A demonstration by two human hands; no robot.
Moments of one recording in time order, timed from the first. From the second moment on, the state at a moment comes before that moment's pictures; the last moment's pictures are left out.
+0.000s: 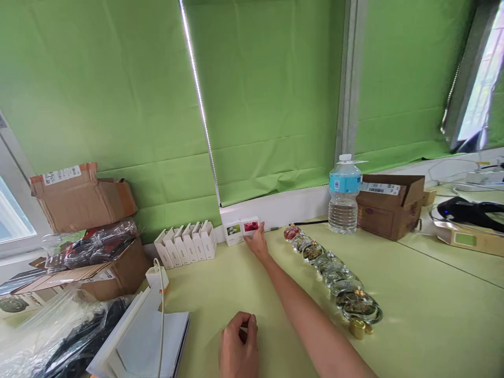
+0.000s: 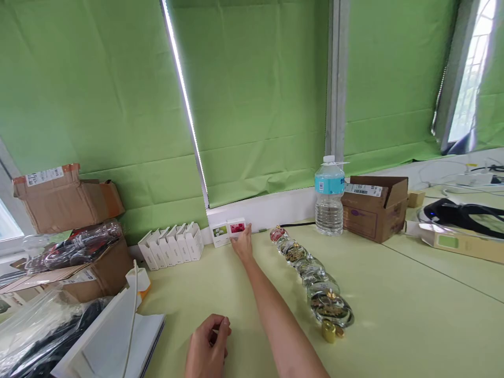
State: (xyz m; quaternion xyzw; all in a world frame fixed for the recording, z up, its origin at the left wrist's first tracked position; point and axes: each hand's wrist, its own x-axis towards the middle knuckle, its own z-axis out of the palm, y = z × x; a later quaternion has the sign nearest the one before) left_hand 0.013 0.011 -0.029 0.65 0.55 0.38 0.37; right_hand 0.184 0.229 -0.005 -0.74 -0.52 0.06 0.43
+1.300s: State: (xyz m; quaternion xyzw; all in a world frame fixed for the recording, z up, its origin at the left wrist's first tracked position) left_hand 0.007 -0.003 -0.002 0.55 0.51 0.44 0.48; right_hand 0.094 0.169 0.014 -0.58 -0.76 0.03 0.28
